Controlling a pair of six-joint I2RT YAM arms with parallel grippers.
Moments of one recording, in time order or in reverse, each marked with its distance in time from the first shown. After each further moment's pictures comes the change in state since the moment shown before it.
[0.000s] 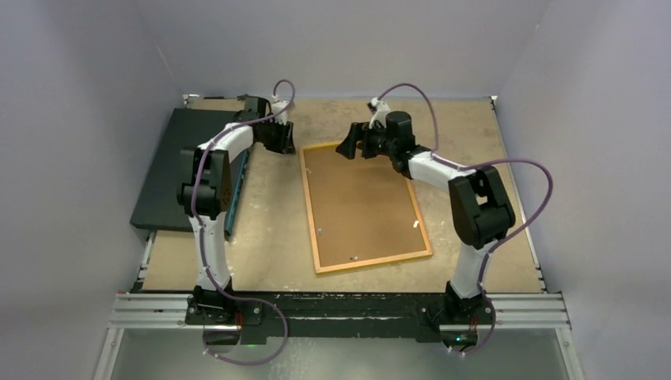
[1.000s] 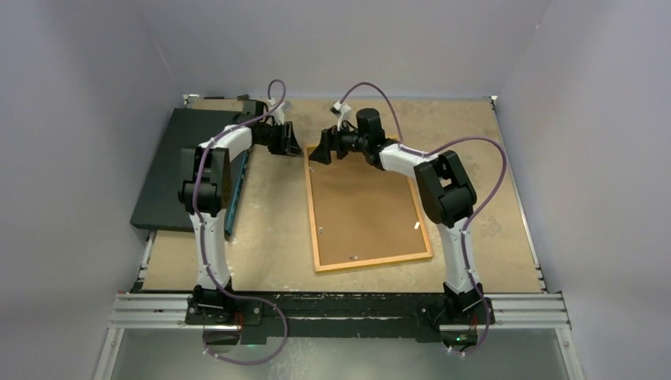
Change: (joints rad) left arm 0.020 0.060 -0.005 0.019 0.245 -0.237; right arm 0.106 0.347 0.315 0.044 -0.282 -0.159
